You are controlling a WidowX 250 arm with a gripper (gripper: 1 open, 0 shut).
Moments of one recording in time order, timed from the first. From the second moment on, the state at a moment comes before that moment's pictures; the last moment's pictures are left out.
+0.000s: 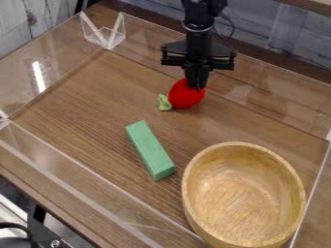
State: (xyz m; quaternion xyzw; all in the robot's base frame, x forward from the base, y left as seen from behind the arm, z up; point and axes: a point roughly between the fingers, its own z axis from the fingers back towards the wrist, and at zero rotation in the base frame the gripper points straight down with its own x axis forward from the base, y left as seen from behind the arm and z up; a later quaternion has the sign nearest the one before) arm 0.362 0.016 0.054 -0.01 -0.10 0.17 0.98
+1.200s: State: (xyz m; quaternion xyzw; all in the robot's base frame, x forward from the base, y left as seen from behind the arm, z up) arm 0.367 -0.050 0.082 -0.02 -0.10 0.19 0.98
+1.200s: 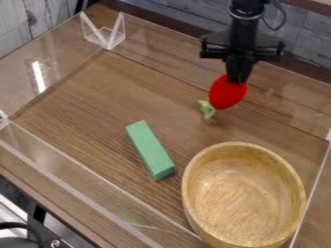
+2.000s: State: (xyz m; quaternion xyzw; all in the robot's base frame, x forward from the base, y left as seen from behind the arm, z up) arm 0.362 -0.053 0.060 -0.02 -0.11 0.19 0.98
